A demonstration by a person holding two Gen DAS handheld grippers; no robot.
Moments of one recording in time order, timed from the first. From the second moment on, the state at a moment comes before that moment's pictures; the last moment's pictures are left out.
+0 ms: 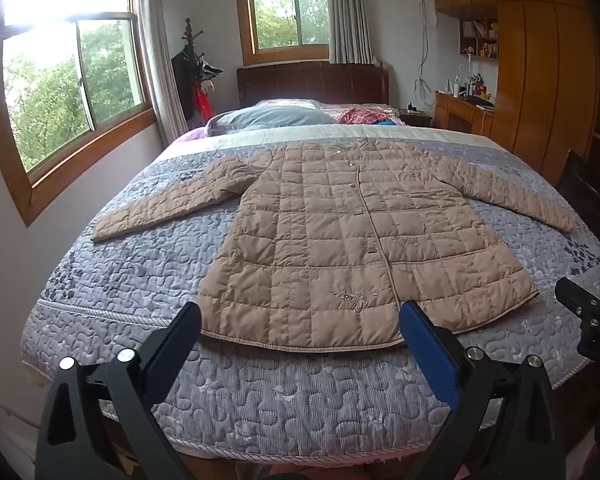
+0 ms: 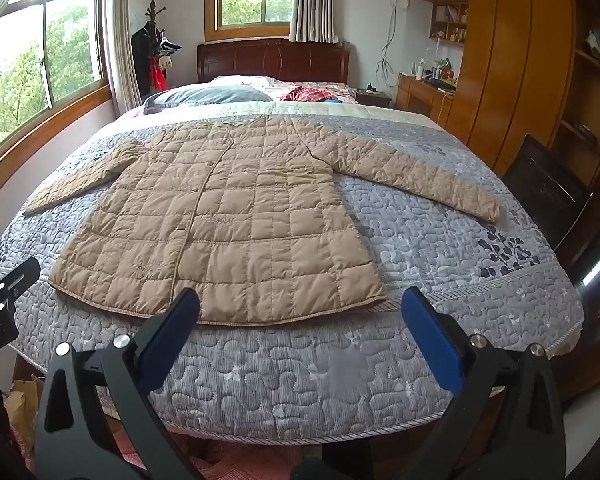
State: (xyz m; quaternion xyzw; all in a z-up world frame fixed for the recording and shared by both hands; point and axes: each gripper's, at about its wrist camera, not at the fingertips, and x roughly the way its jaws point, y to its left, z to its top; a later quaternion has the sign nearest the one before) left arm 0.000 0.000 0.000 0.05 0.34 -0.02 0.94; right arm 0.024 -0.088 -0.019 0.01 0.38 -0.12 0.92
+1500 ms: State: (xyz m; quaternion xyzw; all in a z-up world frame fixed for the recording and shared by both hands) left arm -0.001 0.007 0.000 0.05 0.34 -0.01 0.94; right arm 0.026 -0.088 -0.019 0.01 0.38 -0.11 0.92
